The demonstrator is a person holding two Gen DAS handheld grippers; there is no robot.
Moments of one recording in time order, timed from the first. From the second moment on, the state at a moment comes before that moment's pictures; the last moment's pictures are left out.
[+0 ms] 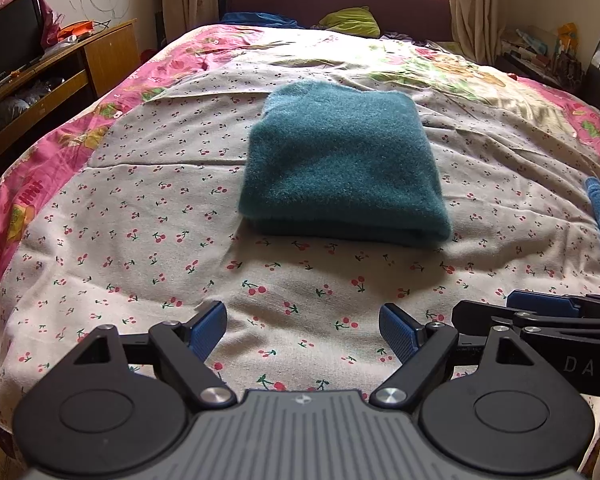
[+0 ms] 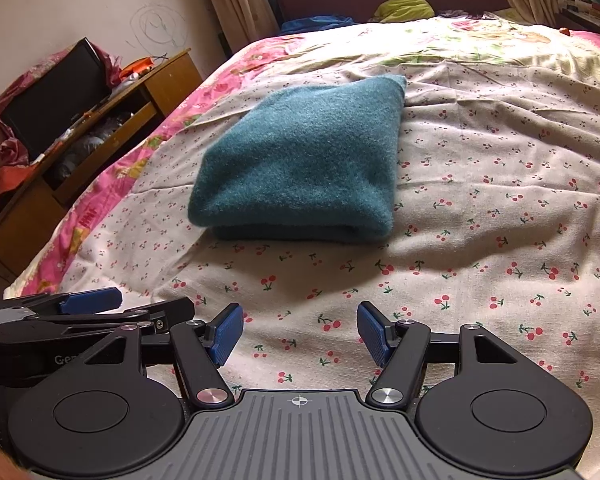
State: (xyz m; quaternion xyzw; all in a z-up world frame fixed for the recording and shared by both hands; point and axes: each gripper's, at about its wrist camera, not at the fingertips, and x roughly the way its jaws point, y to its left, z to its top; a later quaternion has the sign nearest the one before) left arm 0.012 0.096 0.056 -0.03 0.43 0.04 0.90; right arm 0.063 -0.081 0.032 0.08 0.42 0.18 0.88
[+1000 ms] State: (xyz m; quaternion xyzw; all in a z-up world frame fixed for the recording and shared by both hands) left arm 0.010 0.094 0.059 -0.03 0.42 0.05 0.90; right arm 0.065 -0.084 0.028 0.08 0.43 0.17 0.88
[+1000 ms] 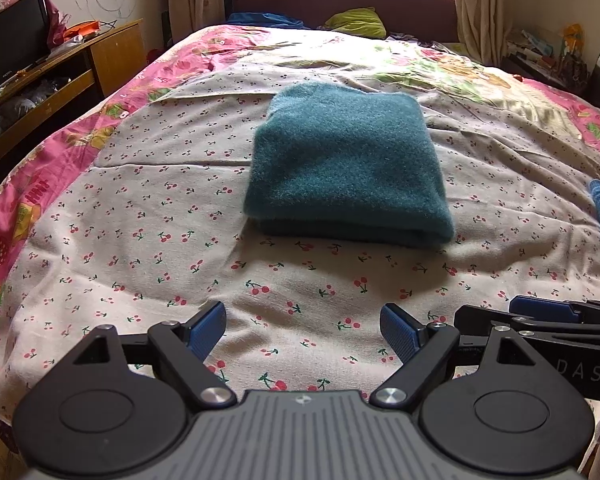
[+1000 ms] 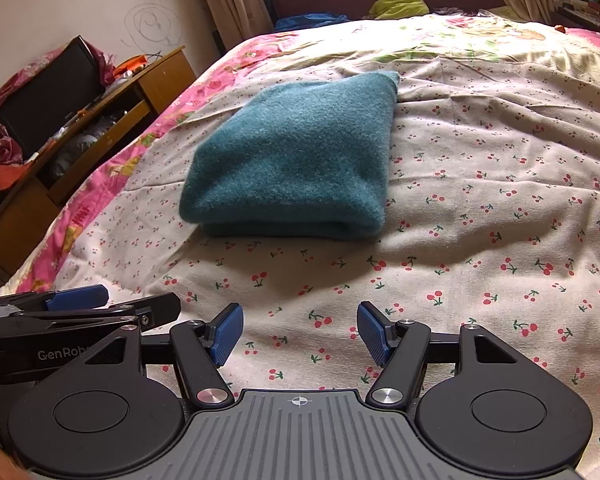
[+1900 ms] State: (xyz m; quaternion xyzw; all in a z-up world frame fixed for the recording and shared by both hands) left arm 0.005 0.090 0.062 -0.01 0.40 0.06 0.91; right arm 0.065 -0.082 0.027 0.08 0.43 0.17 0.88
